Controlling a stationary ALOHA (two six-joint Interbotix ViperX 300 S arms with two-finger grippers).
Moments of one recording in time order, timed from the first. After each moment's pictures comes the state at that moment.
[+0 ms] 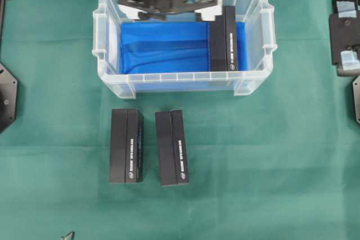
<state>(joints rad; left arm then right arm) 0.22 0.26 -0.32 0.08 1.34 -1.27 0.00 -0.64 0.51 -0.11 1.41 0.10</state>
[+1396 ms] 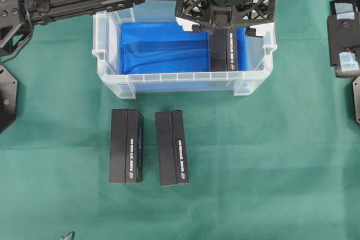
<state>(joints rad) 0.18 0.55 -0.69 0.06 1.42 -1.26 0.00 -0.64 0.52 -0.11 1.38 0.10</state>
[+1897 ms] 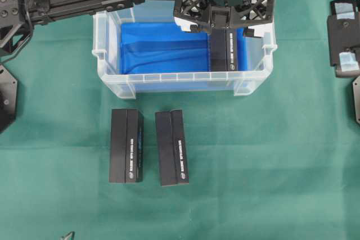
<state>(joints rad) 0.18 0.55 -0.69 0.06 1.44 -1.26 0.00 -0.64 0.52 -0.11 1.38 0.10</state>
